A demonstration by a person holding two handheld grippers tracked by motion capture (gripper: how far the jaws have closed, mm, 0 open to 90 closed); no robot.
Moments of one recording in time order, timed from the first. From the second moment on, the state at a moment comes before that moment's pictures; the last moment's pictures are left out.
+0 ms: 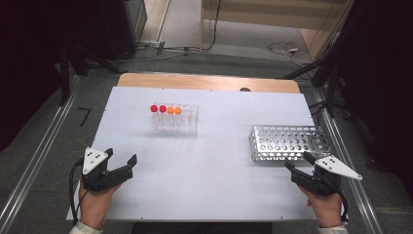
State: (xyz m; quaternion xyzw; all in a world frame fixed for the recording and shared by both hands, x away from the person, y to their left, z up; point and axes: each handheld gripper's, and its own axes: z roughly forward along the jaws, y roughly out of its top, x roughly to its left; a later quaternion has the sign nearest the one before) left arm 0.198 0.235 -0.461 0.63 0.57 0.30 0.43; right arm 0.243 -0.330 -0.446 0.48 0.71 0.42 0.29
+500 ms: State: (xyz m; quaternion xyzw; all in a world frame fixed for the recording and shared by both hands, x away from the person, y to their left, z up) left arm 0.195 0.242 -0.469 0.64 0.58 0.30 0.41; right arm 0.245 -0.360 -0.456 0.53 0.69 0.40 0.30
